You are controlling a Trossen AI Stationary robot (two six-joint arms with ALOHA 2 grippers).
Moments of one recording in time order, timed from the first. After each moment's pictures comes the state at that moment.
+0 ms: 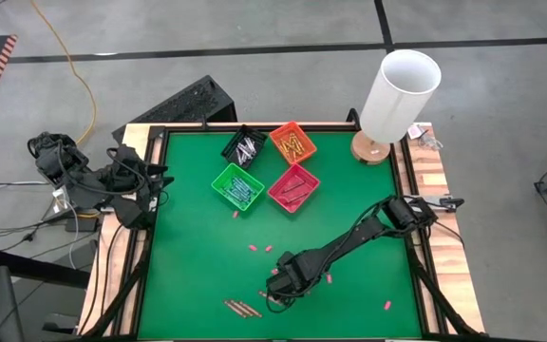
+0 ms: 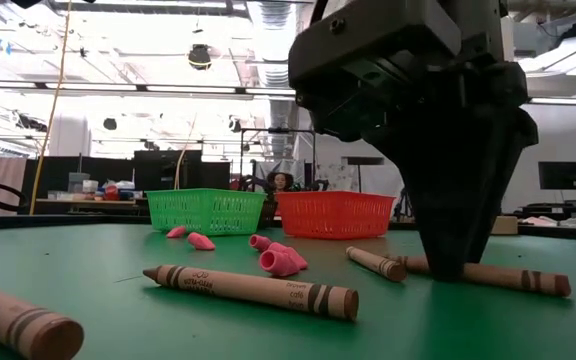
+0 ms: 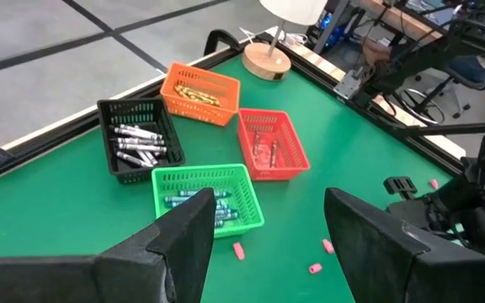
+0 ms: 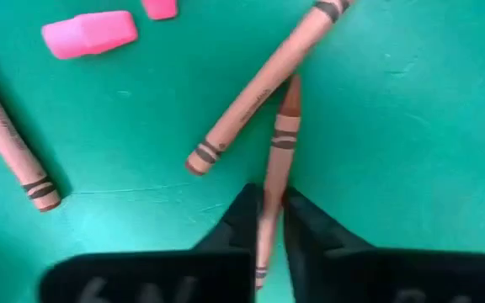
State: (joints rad) left arm -0.66 0.67 1.18 -1.20 -0.91 -0.99; right arm 0.48 2.19 1.71 -1.01 -0.01 1.25
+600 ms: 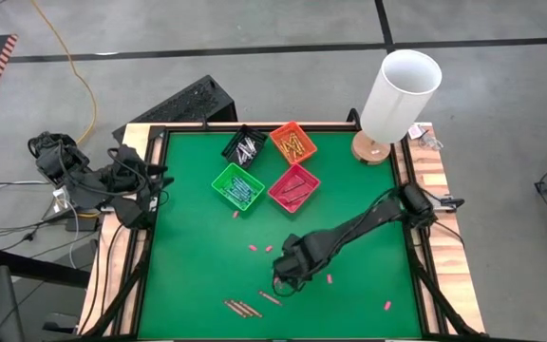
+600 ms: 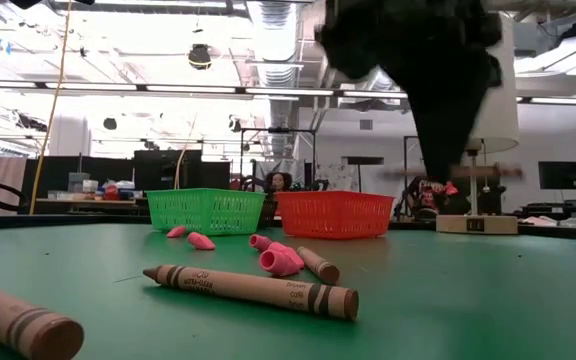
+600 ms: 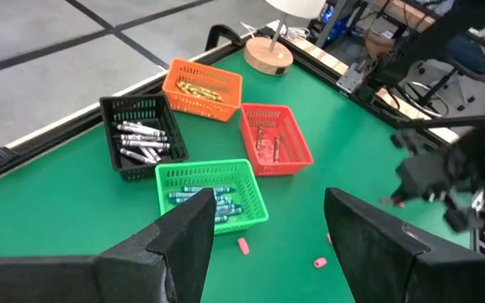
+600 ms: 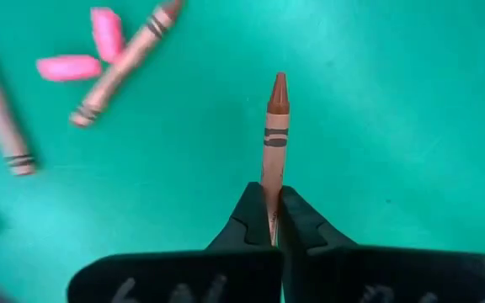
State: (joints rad) left arm -0.66 0.67 1.18 -1.22 -0.90 -0.99; right arm 0.42 2.01 1.71 -1.19 0.05 1.10
